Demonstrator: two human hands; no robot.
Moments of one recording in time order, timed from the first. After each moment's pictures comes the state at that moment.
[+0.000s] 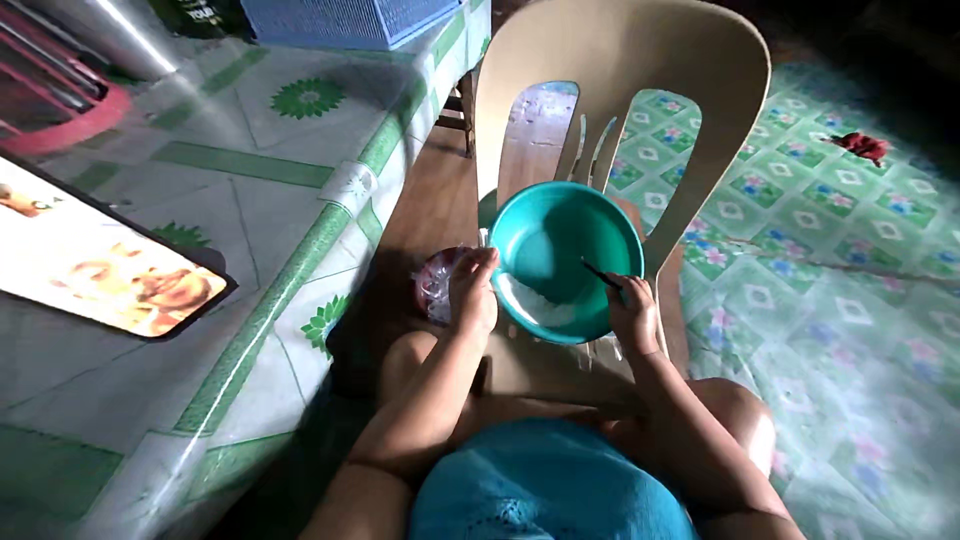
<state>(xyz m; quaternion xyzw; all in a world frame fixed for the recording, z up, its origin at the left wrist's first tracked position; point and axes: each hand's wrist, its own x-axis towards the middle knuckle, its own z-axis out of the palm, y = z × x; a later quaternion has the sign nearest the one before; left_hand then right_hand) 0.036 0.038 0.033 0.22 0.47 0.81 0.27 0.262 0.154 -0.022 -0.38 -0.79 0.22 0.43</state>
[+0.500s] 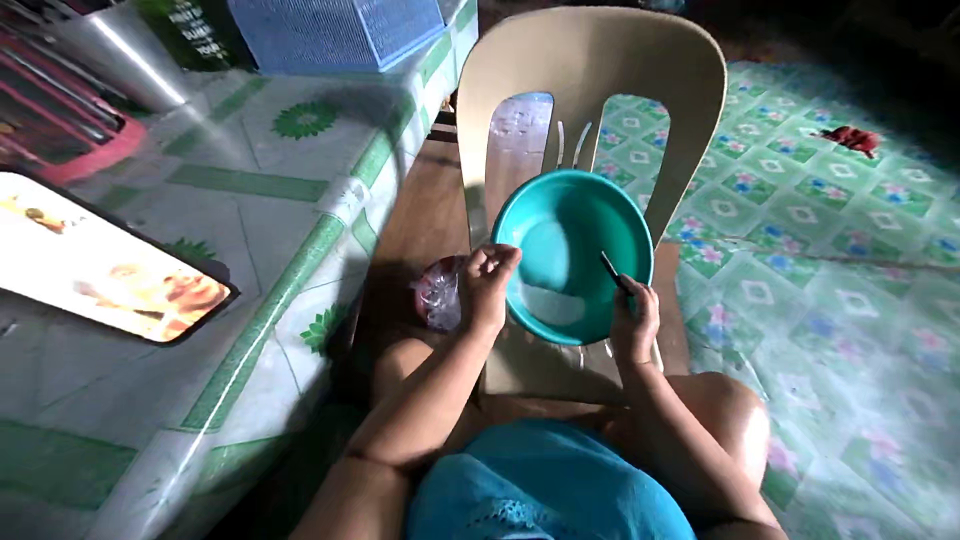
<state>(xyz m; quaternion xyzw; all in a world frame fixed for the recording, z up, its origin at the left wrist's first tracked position) 0.065 0.041 0.063 0.34 0.49 0.77 0.22 0.269 0.136 -0.025 -0.43 -0.70 0.18 0.53</state>
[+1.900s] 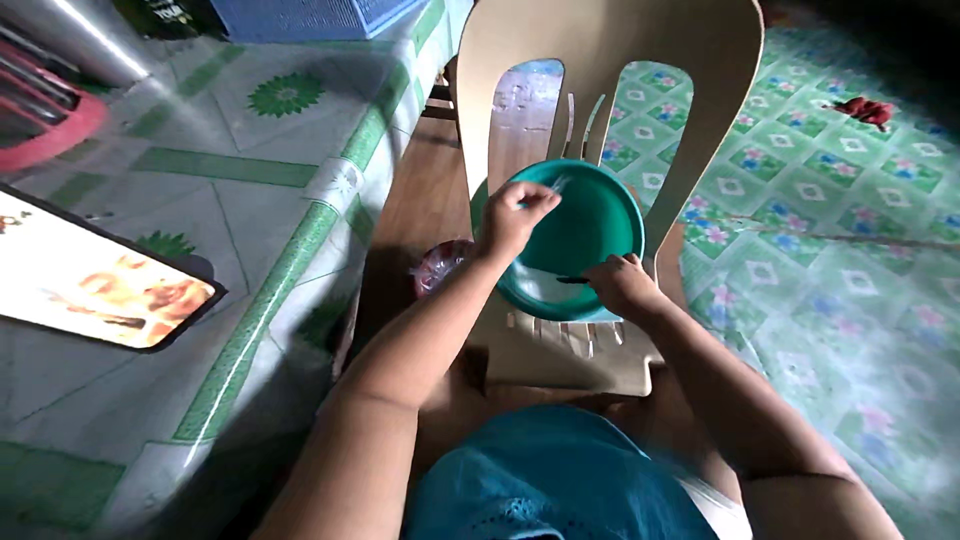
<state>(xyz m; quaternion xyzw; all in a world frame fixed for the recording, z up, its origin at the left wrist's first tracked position) 0.023 0.106 0.095 0.56 0.60 0.55 0.13 0.250 0.169 0.032 -0.30 -0.95 0.09 0.01</state>
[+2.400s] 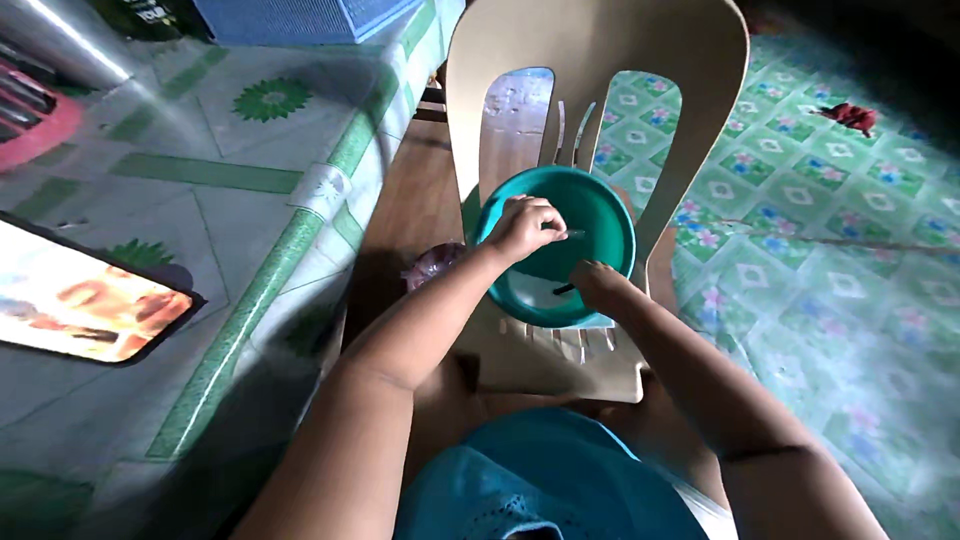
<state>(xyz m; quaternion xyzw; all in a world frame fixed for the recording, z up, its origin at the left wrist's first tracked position) 0.015 0.151 0.068 0.76 0.55 0.33 0.07 0.218 0.184 0.024 -0.34 -0.92 0.11 -0.15</state>
